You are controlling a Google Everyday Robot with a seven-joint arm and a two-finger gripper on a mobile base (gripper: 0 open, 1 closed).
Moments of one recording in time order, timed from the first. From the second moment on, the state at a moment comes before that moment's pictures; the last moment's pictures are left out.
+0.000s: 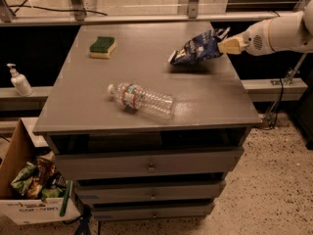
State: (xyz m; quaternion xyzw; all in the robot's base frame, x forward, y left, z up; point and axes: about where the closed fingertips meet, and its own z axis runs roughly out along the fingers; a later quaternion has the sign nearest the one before) arm 0.722 -0.220 0.900 -0.32 0.81 0.19 0.46
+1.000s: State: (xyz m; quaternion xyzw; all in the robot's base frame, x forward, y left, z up) arm 0.620 -0.213 0.874 -0.37 0.82 0.23 0.38
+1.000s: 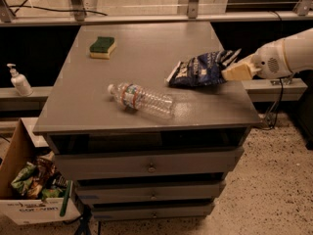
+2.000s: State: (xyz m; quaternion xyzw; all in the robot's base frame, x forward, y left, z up) arm 0.552 -0.206 0.853 -0.41 0.81 0.26 0.31
